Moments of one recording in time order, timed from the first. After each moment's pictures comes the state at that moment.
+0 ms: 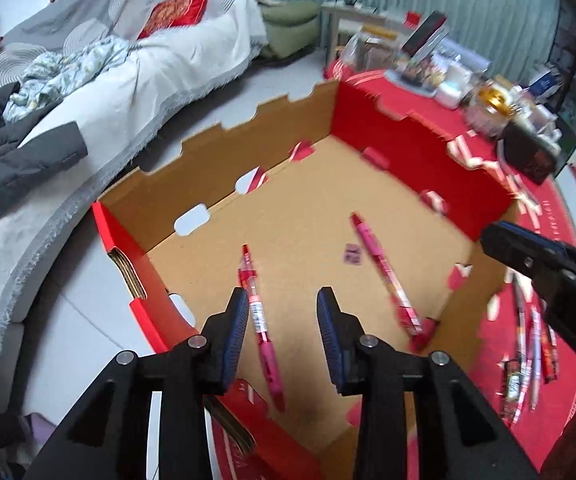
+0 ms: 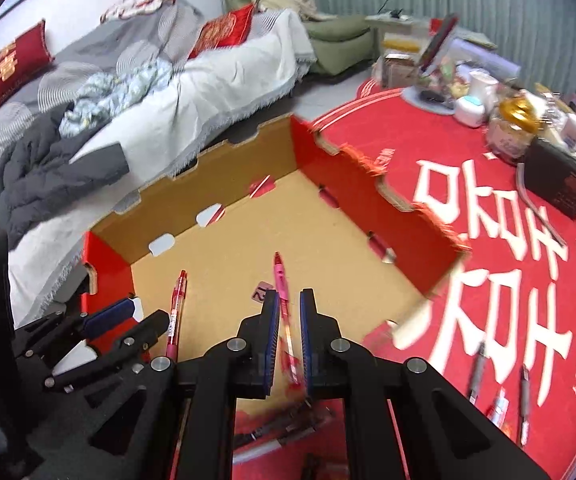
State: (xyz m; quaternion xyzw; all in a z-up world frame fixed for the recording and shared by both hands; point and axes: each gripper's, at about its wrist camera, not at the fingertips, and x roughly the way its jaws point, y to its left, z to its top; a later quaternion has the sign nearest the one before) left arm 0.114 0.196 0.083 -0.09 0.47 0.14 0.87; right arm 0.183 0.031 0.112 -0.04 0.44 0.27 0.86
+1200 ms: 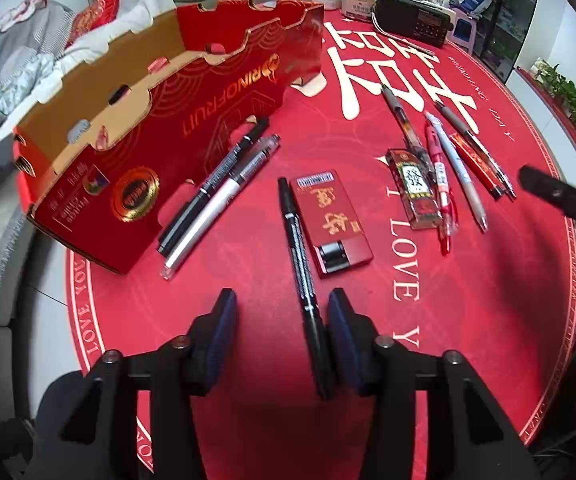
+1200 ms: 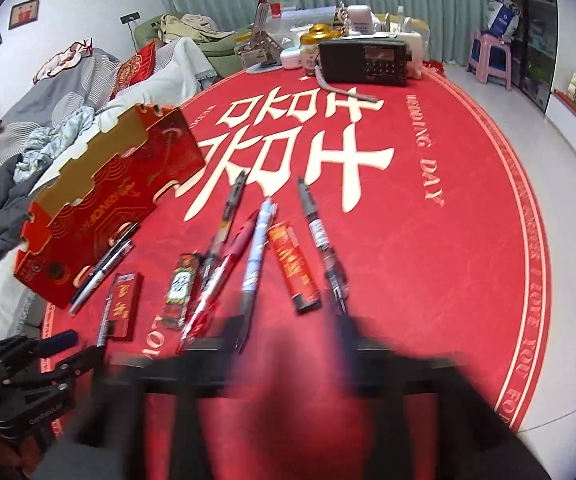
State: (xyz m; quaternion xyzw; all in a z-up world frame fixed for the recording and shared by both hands) left arm 0.023 0.027 0.018 -0.01 0.53 0.05 0.84; right arm 0.101 -0.209 0.045 0.04 0.43 0.15 0.89
